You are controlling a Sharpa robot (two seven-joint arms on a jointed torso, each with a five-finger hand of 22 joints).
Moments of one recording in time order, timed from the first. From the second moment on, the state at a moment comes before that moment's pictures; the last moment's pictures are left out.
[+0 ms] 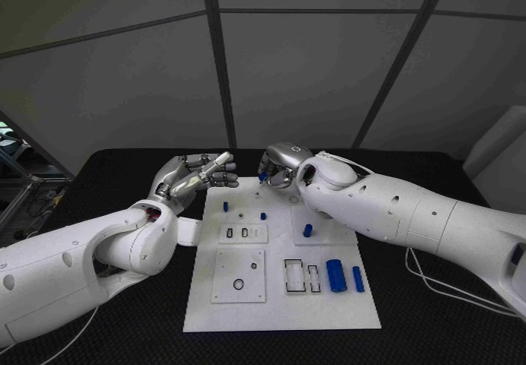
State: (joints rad) left arm 1.12 -0.91 0.09 1.68 -0.07 -0.42 0.46; left_hand 1.39 0.02 -0.02 0.13 0.14 0.94 0.22 0.09 0.07 1.05 0.17 0.08 0.07 1.13 0.11 0.16 0.24 0.19 0.94 0.21 0.45 0.20; right arm 1.27 -0.37 0.04 1.06 -1.64 -0.31 -0.14; right_hand 1.31 -0.05 0.46 -0.12 0.22 1.11 0.13 0.10 0.09 1.25 0.06 0.07 0.09 1.47 -0.01 1.10 0.94 0.12 1.28 0.09 1.30 1.02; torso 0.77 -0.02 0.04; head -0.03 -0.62
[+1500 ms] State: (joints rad) left arm 1.13 -0.91 0.10 1.68 -0.07 -0.42 0.46; left_hand 1.39 0.02 -0.02 0.13 0.14 0.94 0.22 0.09 0.07 1.05 0.17 0.08 0.07 1.13 0.11 0.15 0.24 0.19 0.94 0.21 0.45 0.19; right arm 1.27 -0.32 0.04 1.00 -1.65 -0.24 -0.15; right_hand 1.30 -0.09 0.46 -0.11 0.18 1.03 0.16 0.06 0.08 1.16 0.09 0.07 0.08 1.47 0.00 1.12 0.95 0.12 1.26 0.11 1.30 1.00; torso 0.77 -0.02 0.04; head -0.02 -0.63
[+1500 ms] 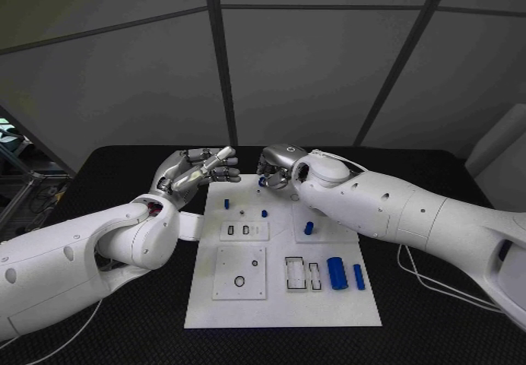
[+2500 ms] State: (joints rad) left arm 1.13 -0.94 0.10 1.68 -0.07 -0.41 0.46; left_hand 1.39 0.02 -0.02 0.13 0.14 0.94 0.22 0.09 0.07 1.05 0.17 0.08 0.07 1.13 0.12 0.15 0.24 0.19 0.94 0.21 0.45 0.19; right arm 1.27 -0.75 0.08 1.31 -1.43 -0.24 -0.25; right_hand 1.27 -0.16 0.20 0.03 0.28 0.91 0.14 0.13 0.09 1.21 0.05 0.55 0.43 1.47 -0.02 1.32 1.18 0.09 1.33 0.08 1.38 1.13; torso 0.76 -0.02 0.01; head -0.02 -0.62
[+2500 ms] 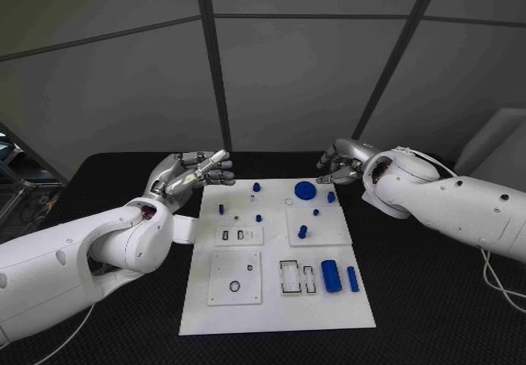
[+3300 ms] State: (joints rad) left arm 1.13 -0.92 0.10 1.66 -0.07 -0.41 0.46; left_hand 1.39 0.02 -0.02 0.13 0.14 0.94 0.22 0.09 0.07 1.05 0.17 0.08 0.07 1.13 0.12 0.15 0.24 0.19 0.94 0.21 0.45 0.19; right arm 1.27 -0.64 0.08 1.23 -1.37 -0.14 -0.27; right_hand 1.36 -0.12 0.10 0.12 0.28 0.85 0.16 0.20 0.09 1.21 0.07 0.97 0.89 1.47 -0.02 1.43 1.31 0.08 1.38 0.10 1.44 1.26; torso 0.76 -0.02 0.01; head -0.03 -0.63
